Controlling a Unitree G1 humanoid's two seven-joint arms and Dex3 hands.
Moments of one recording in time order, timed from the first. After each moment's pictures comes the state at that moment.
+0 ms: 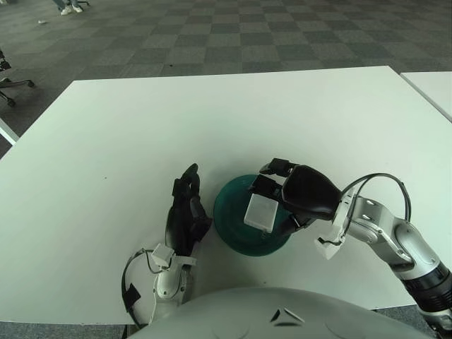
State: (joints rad) left arm 0.48 -0.13 -0.18 0.00 -0.07 -0.47 -0.02; right arm 0.01 -0.61 0.31 -0.41 -0.84 -0.51 0.29
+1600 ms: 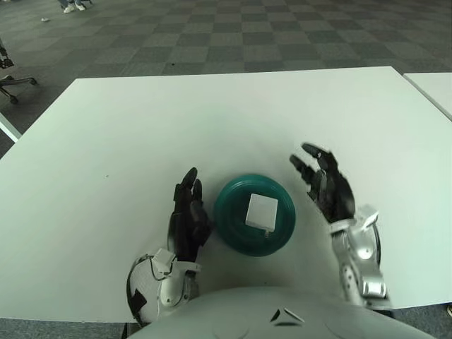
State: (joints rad) left arm 0.59 -0.13 -0.22 -0.11 -0.16 -0.42 -0.01; right arm 0.35 0.00 0.02 -0.15 0.27 -0.16 0.17
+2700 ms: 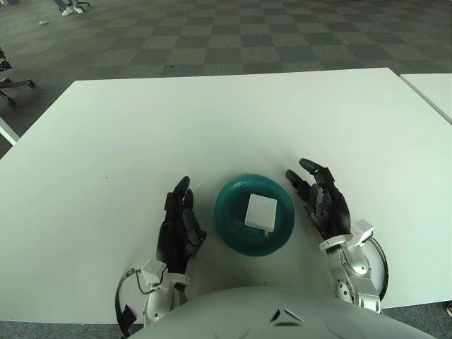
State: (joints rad) left arm 0.68 -0.10 -0.19 -0.23 -0.09 -0.36 0.00; right arm 0.38 0.02 0.02 -0.15 0.23 -0.19 0.16
